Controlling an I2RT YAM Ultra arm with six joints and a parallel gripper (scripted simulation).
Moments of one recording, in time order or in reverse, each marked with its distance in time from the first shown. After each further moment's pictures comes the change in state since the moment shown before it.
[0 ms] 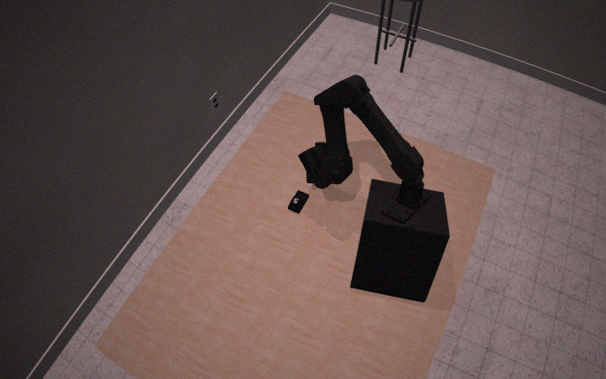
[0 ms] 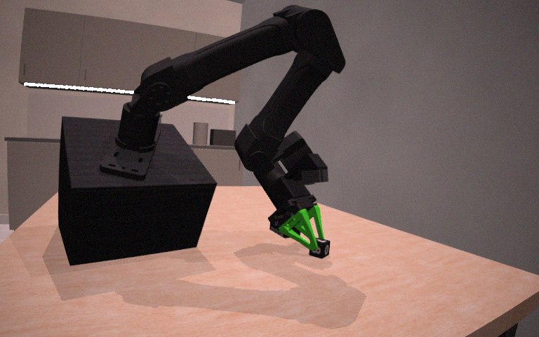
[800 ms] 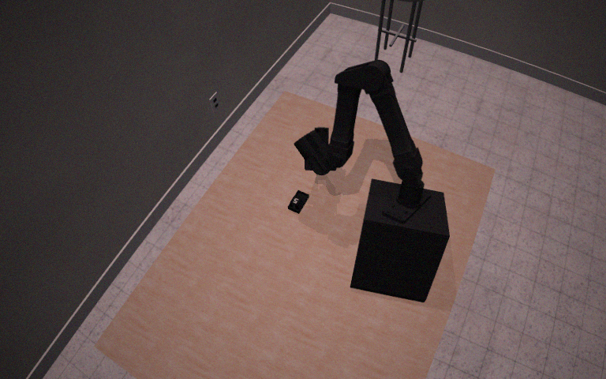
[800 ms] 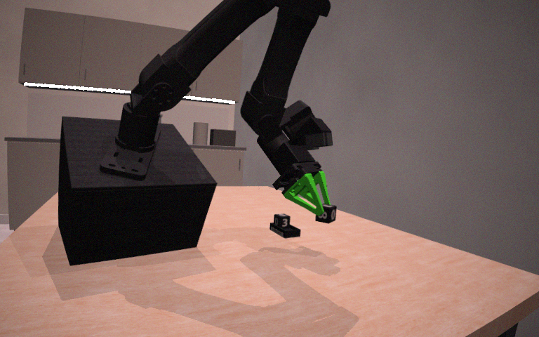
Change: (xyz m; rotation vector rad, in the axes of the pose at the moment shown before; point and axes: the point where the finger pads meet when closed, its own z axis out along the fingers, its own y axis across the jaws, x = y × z) arm -0.051 0.005 -0.046 -0.019 -0.007 0.025
